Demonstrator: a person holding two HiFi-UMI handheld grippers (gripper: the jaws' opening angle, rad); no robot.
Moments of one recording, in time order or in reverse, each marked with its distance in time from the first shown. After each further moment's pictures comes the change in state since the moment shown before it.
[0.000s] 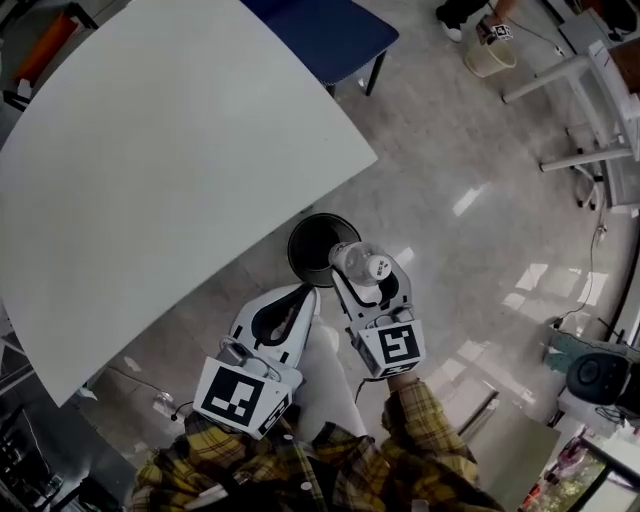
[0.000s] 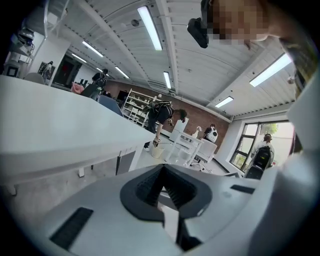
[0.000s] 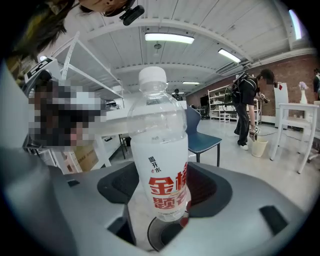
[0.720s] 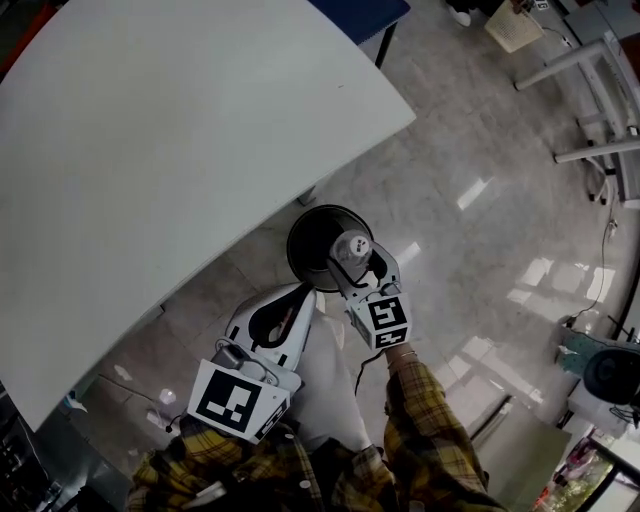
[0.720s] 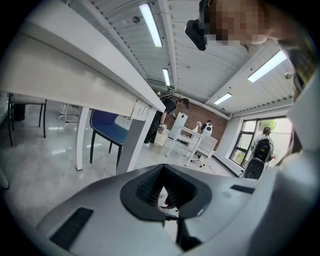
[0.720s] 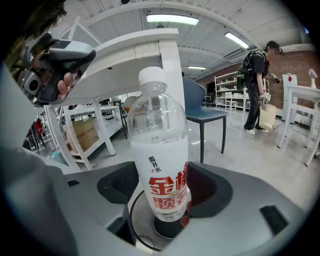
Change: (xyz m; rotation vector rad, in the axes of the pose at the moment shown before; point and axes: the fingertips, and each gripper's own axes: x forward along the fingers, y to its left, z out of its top) left arm 0.038 0.043 -0.104 0.012 0.008 -0.016; right arm 0.077 -0.029 -0.193 -0.033 0.154 0.054
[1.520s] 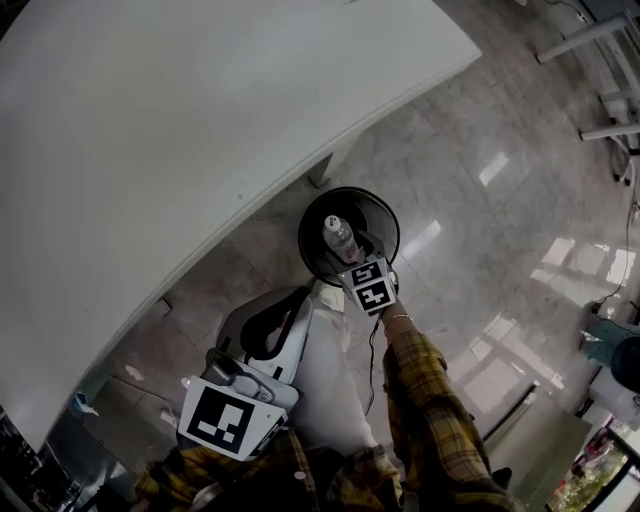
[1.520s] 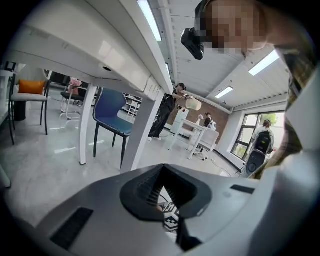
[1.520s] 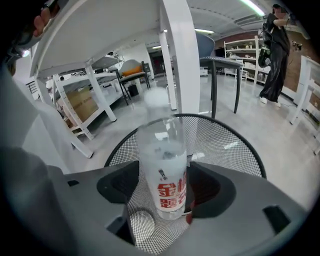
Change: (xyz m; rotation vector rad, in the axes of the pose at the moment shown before) left arm 0.008 0.035 -0.050 0.017 0.054 0.021; right arm 0.102 0.010 -0.180 0.027 0.385 0.079
